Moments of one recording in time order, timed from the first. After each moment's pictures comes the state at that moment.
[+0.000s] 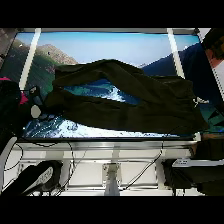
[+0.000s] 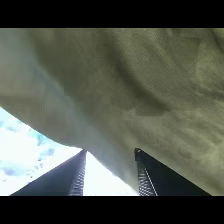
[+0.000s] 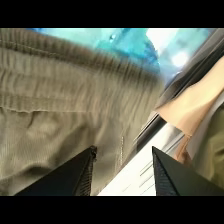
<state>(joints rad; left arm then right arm) -0.04 -0.99 0.63 1.54 -0.80 -1.99 -0.83 -1.57 1.38 -1.57 1.58 1.82</state>
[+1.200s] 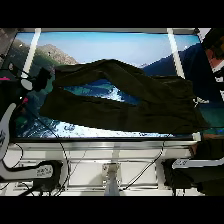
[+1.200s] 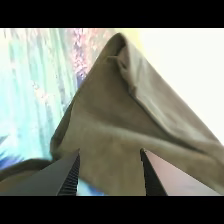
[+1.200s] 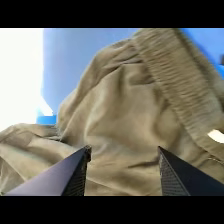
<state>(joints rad) 0.15 -1.46 1.07 1.19 -0.31 -1.98 -0.71 -1.57 1.63 -1.00 1.30 1.68</state>
